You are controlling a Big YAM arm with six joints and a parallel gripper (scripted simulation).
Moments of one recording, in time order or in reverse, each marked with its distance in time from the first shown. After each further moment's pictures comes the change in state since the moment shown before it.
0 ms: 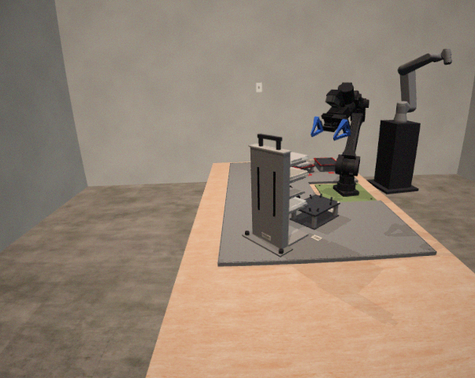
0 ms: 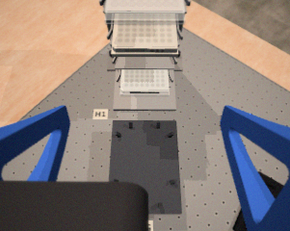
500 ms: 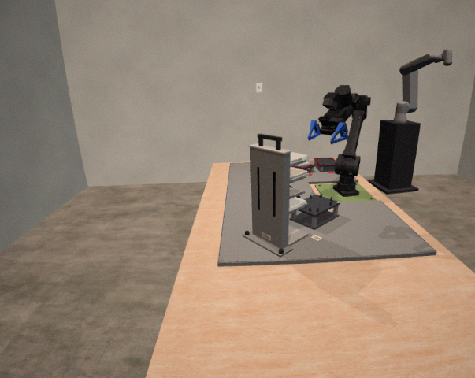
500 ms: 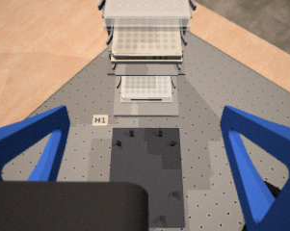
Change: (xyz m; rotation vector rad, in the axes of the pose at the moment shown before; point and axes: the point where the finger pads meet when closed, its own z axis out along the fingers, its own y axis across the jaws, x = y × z) arm -0.001 0.002 0.022 -0.003 0.002 0.002
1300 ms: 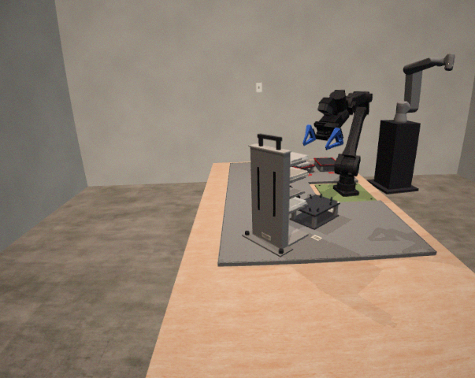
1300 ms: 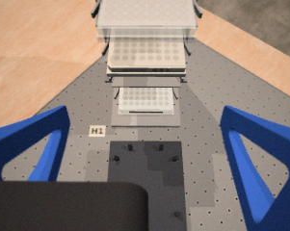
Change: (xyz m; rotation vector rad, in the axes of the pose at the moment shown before) arm -0.001 -0.001 0.032 0.000 -0.006 0.000
